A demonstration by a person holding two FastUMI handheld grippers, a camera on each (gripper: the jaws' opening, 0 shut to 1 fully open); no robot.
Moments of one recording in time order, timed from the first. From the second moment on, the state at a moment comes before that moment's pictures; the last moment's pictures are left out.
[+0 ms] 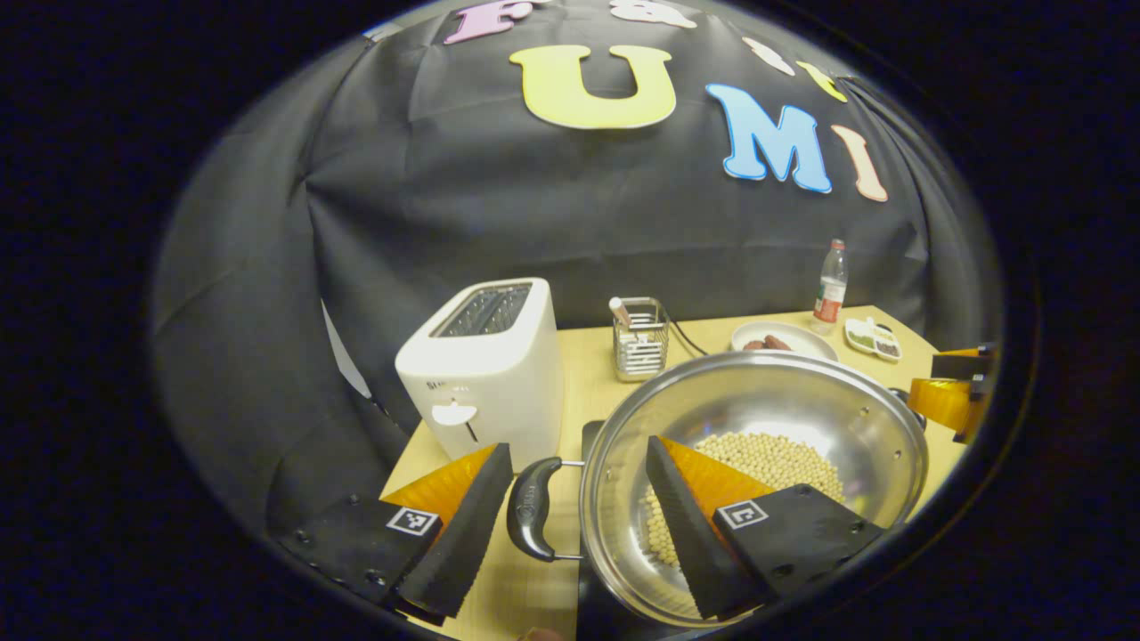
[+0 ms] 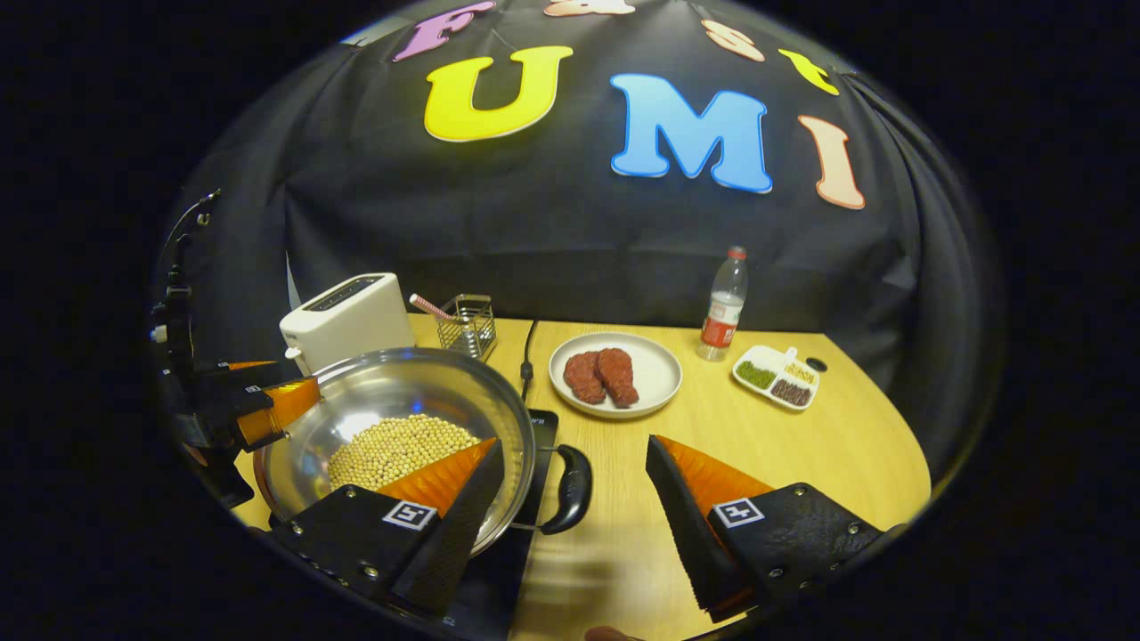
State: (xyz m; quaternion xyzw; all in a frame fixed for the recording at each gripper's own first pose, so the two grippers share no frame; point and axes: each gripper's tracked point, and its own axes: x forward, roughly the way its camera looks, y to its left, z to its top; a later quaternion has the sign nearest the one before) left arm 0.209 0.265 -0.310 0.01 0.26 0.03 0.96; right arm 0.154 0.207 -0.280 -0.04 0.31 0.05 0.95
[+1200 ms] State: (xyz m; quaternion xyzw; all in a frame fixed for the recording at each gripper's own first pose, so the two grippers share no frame) left arm 0.032 0.025 -0.014 0.00 0.03 0.05 1.00; right arm 0.016 -0.021 -0.036 -0.03 0.08 0.05 1.00
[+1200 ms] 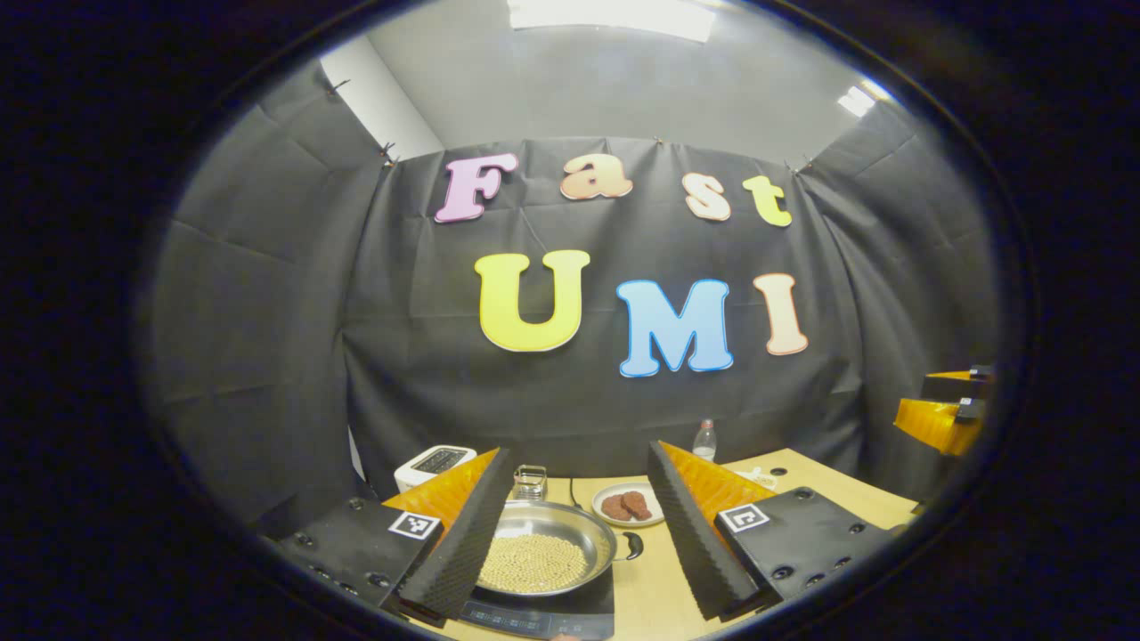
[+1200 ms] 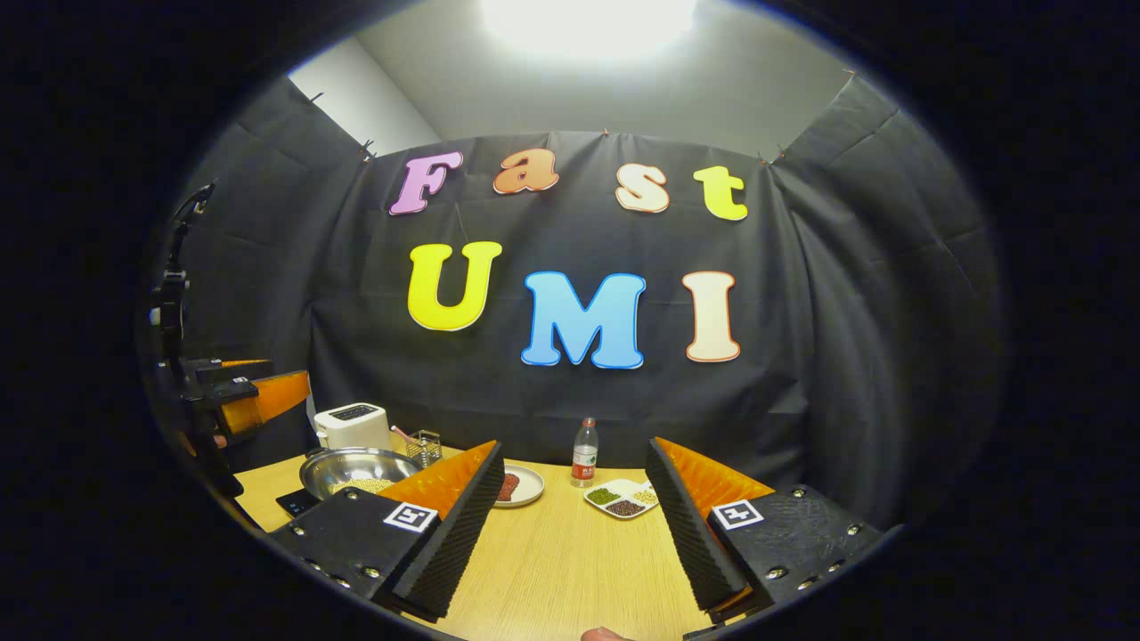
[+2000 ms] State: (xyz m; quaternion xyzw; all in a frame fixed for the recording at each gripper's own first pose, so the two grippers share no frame) left arm -0.035 0.074 0.025 0.01 -0.01 0.05 1.00; right arm -0.027 0.012 0.004 -0.01 0.04 0.02 1.00
